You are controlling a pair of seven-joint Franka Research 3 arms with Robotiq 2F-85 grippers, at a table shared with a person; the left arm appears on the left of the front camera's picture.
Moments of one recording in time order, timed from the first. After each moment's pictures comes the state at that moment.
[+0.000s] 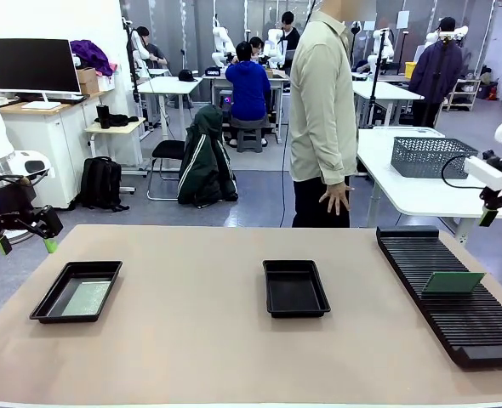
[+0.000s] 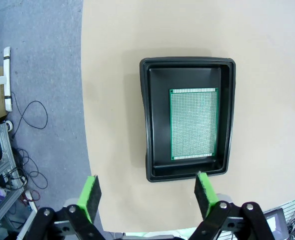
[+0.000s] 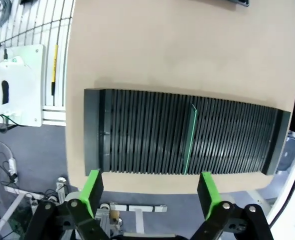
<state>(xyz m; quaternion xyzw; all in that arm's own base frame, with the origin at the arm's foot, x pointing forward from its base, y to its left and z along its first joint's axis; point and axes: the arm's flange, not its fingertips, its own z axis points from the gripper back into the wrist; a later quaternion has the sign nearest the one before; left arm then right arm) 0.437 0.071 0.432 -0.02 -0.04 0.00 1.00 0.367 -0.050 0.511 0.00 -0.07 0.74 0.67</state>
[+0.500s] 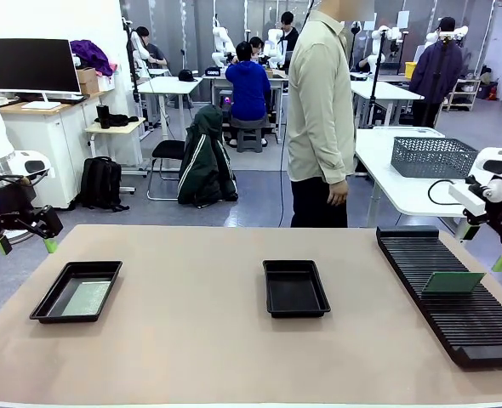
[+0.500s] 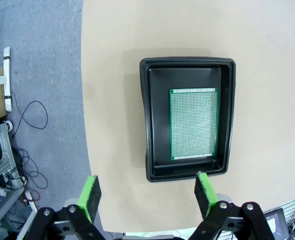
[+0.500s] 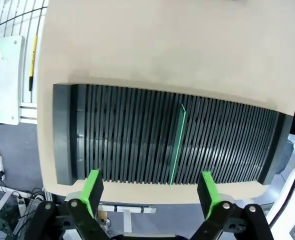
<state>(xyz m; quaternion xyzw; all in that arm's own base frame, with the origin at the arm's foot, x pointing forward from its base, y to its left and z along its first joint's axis) 0.437 0.071 0.432 -0.02 -0.04 0.00 1.00 0.394 -0.054 0.461 -0.02 -0.08 0.75 0.66</state>
